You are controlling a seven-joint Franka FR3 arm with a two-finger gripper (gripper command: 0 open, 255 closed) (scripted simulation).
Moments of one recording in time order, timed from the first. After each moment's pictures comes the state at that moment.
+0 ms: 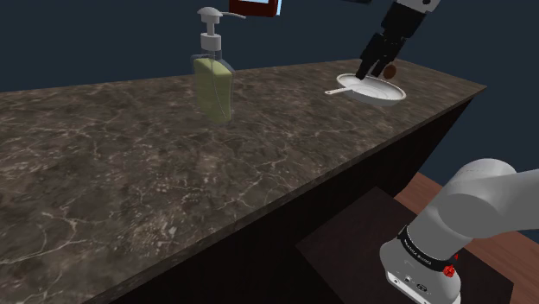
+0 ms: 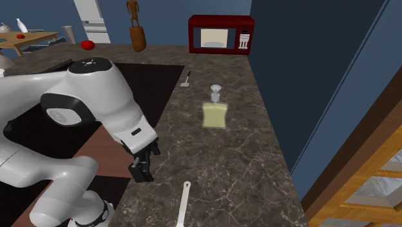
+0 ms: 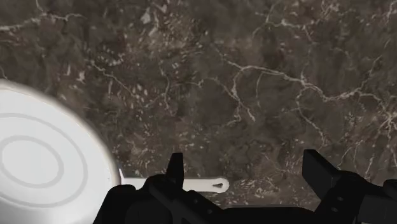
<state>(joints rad) 0.00 -0.79 0.00 -2.29 0.07 1.67 -0.07</state>
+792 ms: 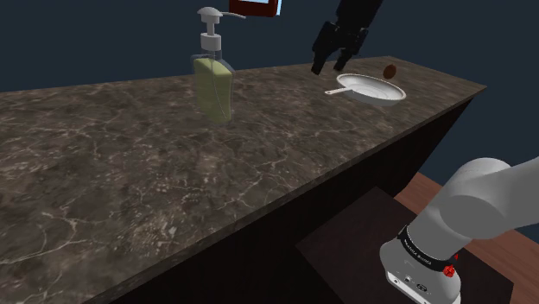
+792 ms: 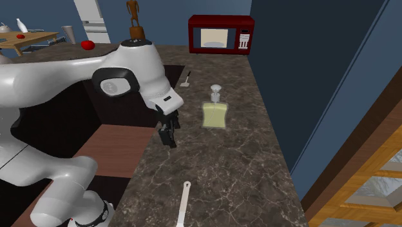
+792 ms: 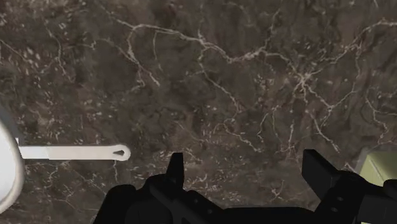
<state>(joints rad) 0.03 -0.61 0.22 -2.14 0.14 1.73 0.18</state>
